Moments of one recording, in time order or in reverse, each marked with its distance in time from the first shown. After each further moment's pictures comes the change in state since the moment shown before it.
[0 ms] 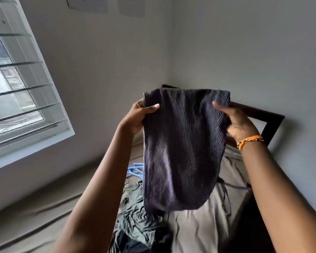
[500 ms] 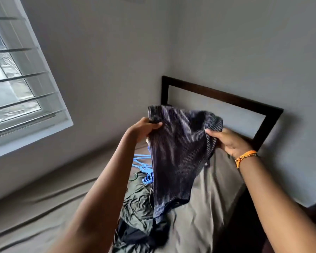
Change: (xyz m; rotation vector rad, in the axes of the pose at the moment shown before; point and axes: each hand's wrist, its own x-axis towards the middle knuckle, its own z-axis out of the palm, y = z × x) left_hand -0.012 -0.061 -0.005 0.356 -0.009 -0.318; right_hand -0.016 0.078 -0.023 -0.243 -0.042 0.067
